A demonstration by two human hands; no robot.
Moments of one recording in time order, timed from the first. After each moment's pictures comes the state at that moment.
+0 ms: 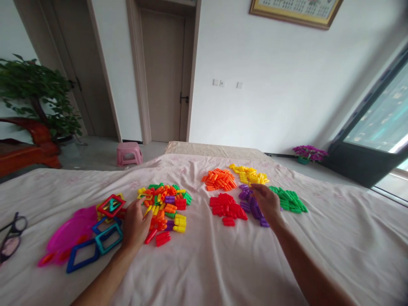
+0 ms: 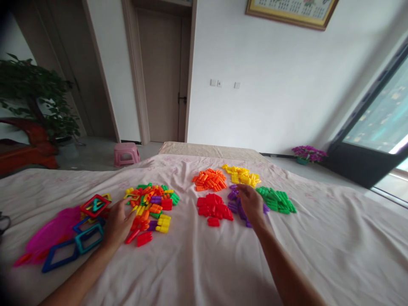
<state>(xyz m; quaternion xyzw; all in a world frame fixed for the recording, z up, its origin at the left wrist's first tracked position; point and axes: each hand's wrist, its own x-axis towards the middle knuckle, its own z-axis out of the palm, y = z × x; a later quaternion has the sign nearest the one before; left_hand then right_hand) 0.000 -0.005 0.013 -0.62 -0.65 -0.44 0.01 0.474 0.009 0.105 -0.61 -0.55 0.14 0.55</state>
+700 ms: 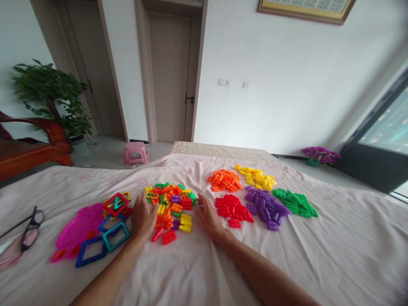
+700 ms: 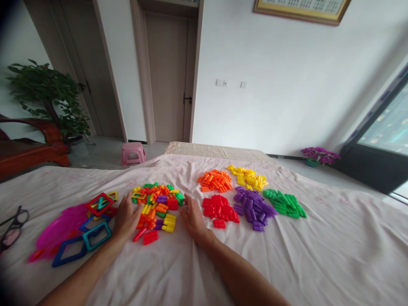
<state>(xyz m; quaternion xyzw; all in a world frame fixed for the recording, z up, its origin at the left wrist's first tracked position) 0.003 0.003 0.014 -0.57 -0.71 -0.41 -0.01 0.273 0.011 0.022 -0.45 -0.73 0.25 0.45</state>
